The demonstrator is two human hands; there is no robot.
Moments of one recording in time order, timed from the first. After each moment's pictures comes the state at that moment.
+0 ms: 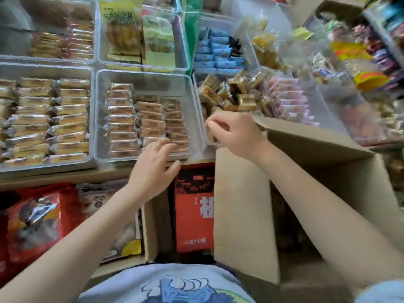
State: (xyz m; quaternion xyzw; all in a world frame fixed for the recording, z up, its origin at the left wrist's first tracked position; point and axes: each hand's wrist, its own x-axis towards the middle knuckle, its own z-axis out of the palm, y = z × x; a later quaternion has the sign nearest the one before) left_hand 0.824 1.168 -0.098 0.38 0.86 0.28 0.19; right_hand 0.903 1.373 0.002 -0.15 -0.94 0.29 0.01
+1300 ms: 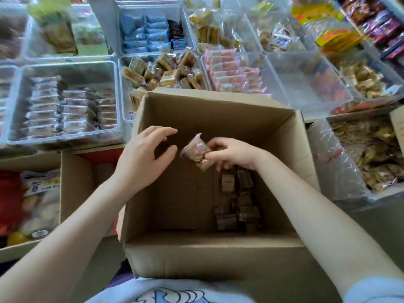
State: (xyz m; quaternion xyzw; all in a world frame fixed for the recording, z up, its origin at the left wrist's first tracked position) left_hand 1.045 1.333 -0.029 0.45 0.83 0.32 0.07; right_hand 1.164 1.574 -0.060 -0.24 -0.75 0.57 -0.22
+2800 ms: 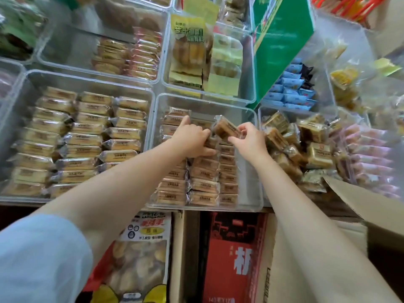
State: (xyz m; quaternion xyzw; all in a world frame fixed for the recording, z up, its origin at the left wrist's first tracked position) left_hand 0.600 1.252 -0.179 0.49 0.86 -0.03 0.16; right_hand 0.704 1.407 -0.140 -0.35 -0.89 0.30 -0.03
